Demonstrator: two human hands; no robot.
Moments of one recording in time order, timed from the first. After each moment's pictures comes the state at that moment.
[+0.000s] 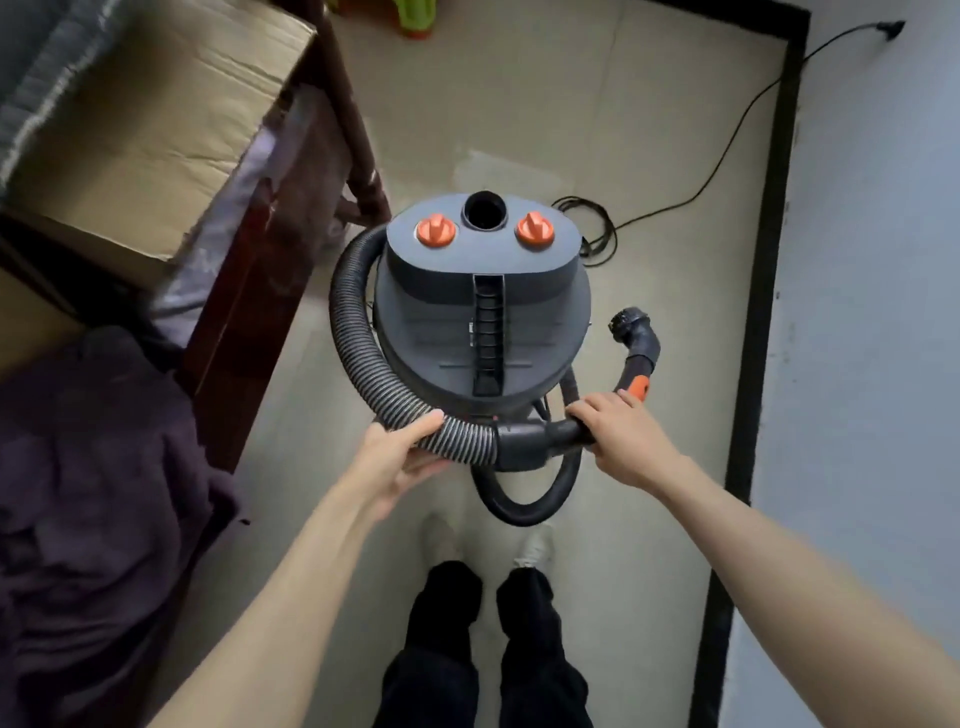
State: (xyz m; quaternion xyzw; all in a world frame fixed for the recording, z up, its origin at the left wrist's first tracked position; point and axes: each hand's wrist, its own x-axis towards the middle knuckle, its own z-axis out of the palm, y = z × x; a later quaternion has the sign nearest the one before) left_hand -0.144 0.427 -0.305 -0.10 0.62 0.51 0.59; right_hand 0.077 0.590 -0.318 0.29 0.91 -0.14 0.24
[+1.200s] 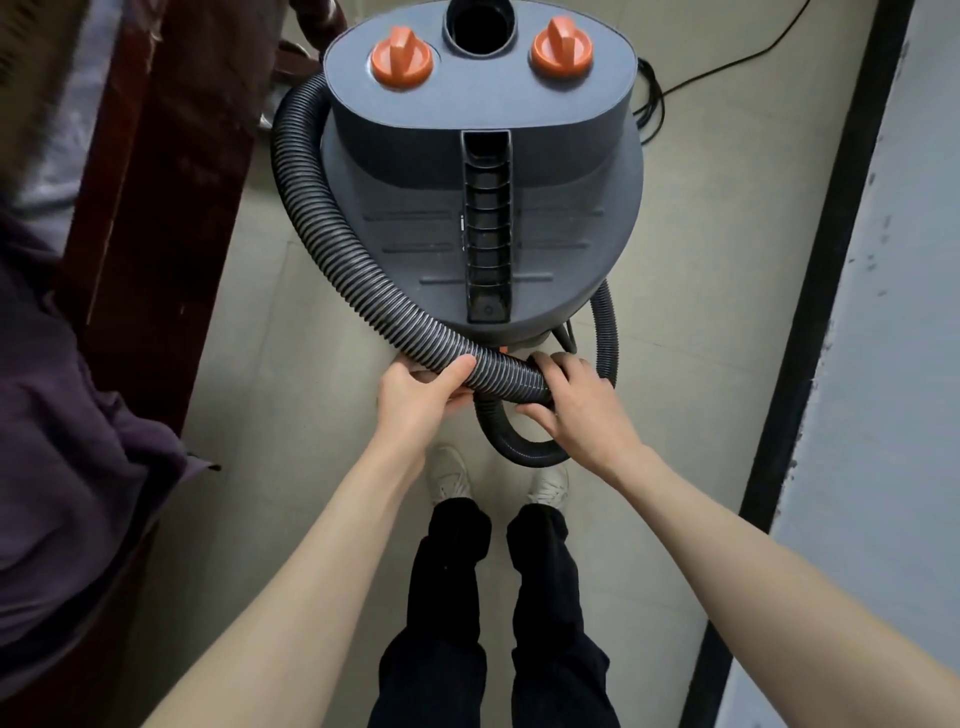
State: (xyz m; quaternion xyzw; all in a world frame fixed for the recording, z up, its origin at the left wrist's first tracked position) left_hand -0.097 0.451 -0.398 -0.04 0.74 0.46 0.49; right_hand 0.063 0.534 -0.438 0.38 0.86 -0.28 0.17
